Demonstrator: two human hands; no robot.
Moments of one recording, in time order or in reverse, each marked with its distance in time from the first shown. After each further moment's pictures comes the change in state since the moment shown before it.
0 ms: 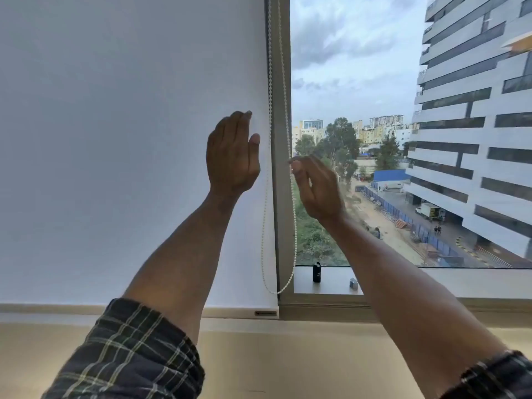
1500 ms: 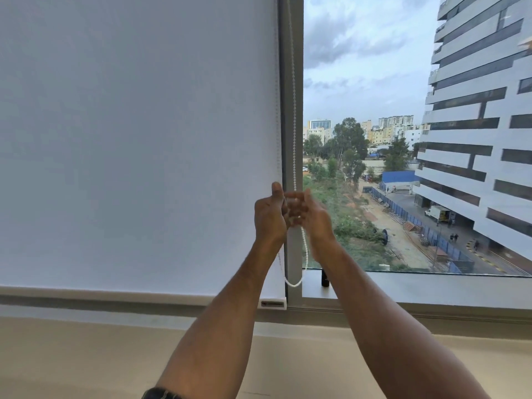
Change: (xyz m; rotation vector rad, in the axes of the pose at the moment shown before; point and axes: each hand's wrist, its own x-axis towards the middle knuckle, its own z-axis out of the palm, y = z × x) left_hand -0.088 0.064 0.007 -1.046 -0.329 -1.038; right_hand -0.052 -0.019 0.037 0.872 -0.089 1.005
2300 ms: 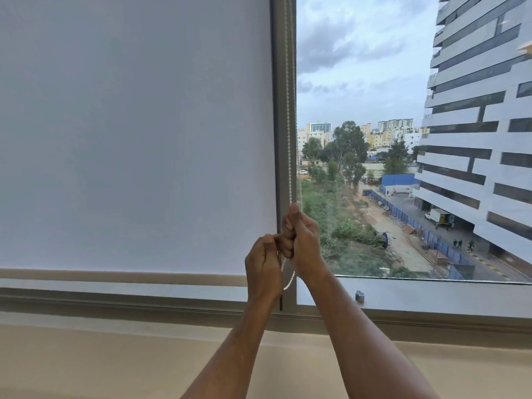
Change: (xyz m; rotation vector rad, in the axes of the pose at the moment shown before) left_hand -0.056 -0.060 -0.013 0.126 0.059 0.139; right_hand -0.012 0.020 0.003 0.239 -0.116 -0.105
